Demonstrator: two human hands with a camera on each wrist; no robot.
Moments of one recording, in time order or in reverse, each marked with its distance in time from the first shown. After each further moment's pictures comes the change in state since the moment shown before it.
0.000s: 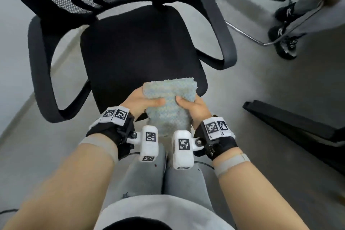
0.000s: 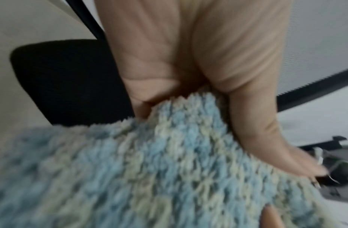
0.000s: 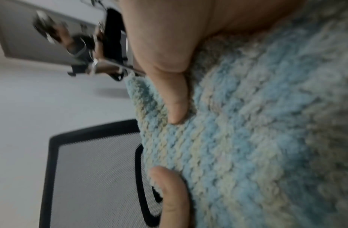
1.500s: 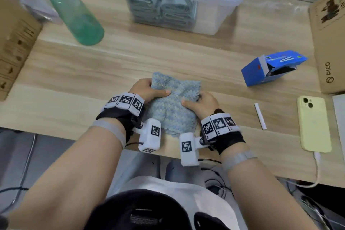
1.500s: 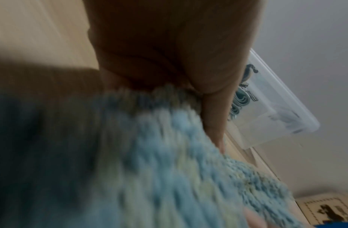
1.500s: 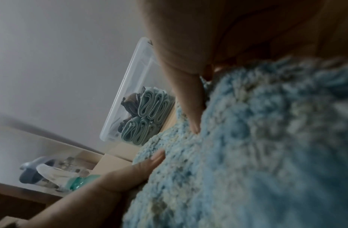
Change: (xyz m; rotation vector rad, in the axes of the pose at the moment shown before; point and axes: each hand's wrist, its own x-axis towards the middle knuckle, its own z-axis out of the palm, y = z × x) left_hand -0.166 -0.248 0.617 1.867 -1.274 0.106; right_hand -0.451 0.208 -0.322 0.724 1.516 -0.060
